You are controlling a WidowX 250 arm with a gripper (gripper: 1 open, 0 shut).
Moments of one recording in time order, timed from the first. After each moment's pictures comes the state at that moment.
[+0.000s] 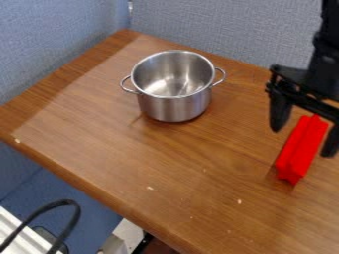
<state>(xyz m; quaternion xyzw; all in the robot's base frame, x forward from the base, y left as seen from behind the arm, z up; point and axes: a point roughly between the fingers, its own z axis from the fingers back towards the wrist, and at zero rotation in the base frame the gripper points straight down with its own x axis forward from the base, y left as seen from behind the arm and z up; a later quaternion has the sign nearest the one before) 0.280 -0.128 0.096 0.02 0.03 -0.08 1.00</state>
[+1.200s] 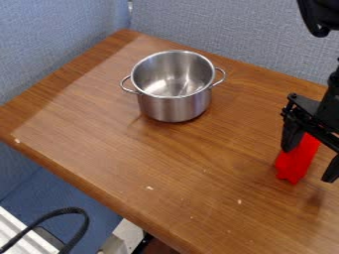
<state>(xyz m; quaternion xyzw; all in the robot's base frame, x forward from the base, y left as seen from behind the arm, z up) 0.300 -0.134 0.052 0.05 0.04 -0.14 0.99</state>
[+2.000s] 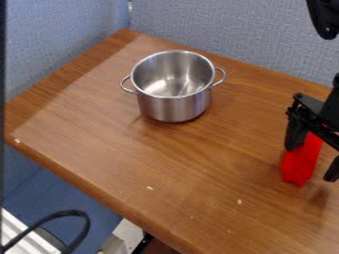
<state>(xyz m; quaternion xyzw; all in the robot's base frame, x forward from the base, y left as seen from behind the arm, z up) 0.311 -0.135 0.048 0.05 0.04 -0.16 0.98</state>
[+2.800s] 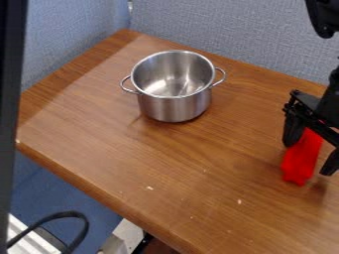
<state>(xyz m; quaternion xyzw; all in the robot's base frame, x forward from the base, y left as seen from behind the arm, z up) 0.319 -0.129 0.044 0.06 0.05 -0.15 0.99</state>
